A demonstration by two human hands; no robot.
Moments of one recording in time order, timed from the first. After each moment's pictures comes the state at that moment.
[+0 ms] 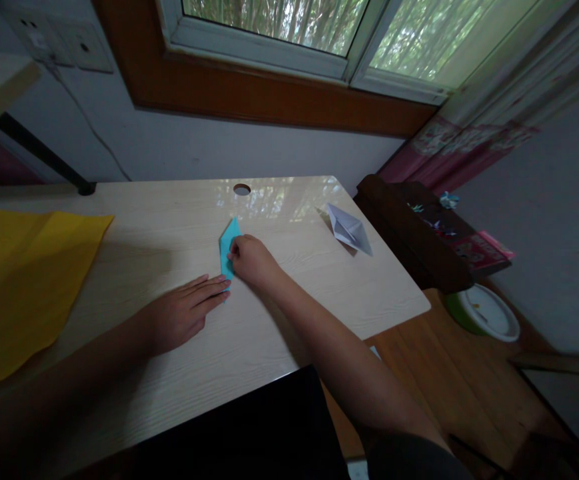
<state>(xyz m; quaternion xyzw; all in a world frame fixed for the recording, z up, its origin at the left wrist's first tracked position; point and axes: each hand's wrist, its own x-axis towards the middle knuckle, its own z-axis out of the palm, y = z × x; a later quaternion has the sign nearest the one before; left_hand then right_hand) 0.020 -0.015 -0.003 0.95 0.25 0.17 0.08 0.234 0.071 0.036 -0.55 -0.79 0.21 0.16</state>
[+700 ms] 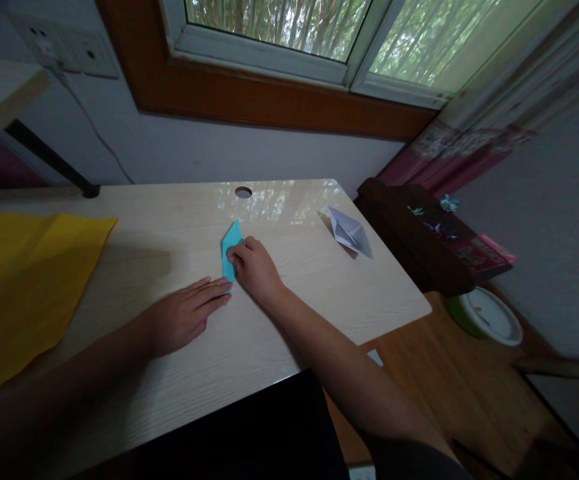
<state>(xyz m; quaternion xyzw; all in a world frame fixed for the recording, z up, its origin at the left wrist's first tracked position) 0.019 -0.015 -0.001 0.95 0.25 0.17 0.08 0.240 0.056 0.014 -0.47 -0.81 0.17 0.31</state>
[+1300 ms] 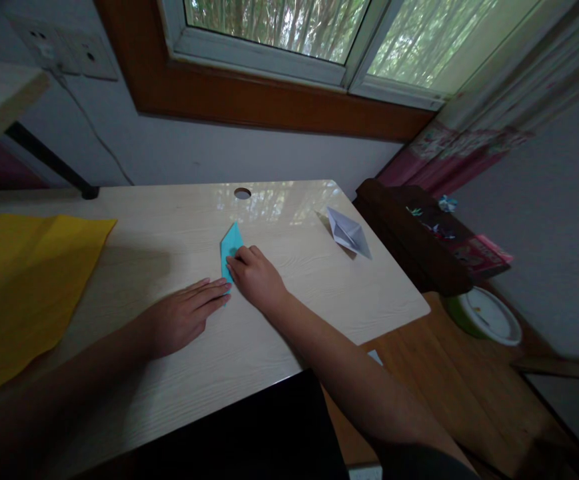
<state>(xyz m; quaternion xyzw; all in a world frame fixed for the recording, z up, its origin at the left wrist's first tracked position) 0.019 -0.015 -0.002 0.95 0.25 0.18 0.09 0.247 0.039 0.013 -0.41 -0.88 0.00 0.23</state>
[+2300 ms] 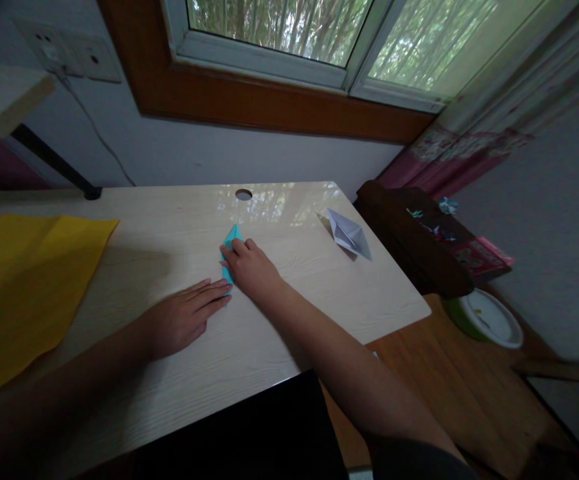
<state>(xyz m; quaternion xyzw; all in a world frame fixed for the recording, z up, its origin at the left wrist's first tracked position) 0.019 -0.016 -0.002 0.95 0.26 0.15 0.10 0.237 0.063 0.019 -0.39 -0.92 -0.03 0.10</state>
